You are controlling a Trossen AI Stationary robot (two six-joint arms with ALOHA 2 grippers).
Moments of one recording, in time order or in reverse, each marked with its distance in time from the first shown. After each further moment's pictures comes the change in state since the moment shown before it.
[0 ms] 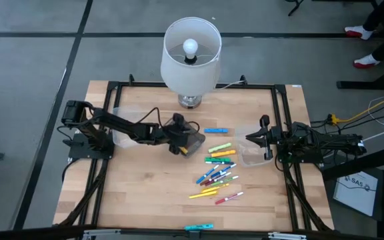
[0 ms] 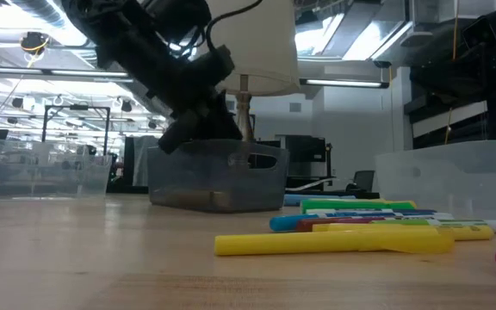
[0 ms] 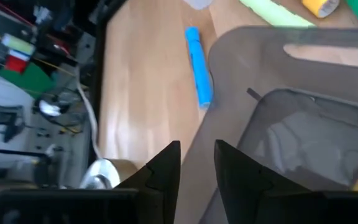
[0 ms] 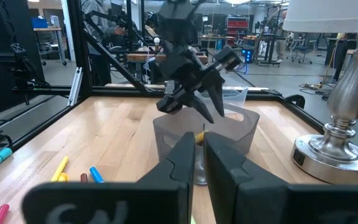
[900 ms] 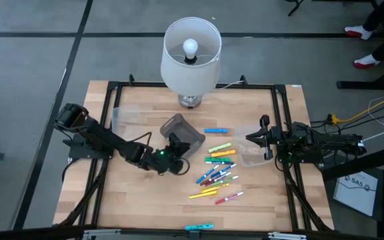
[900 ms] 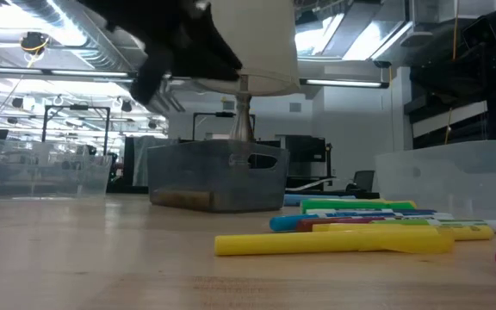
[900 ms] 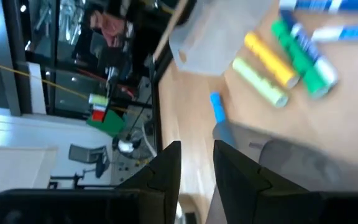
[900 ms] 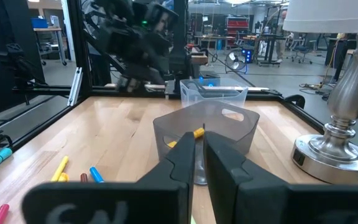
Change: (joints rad) left arm -0.364 -0.052 0.068 0.000 -0.391 0.141; right arm 0.000 0.000 0.000 0.000 0.000 0.000
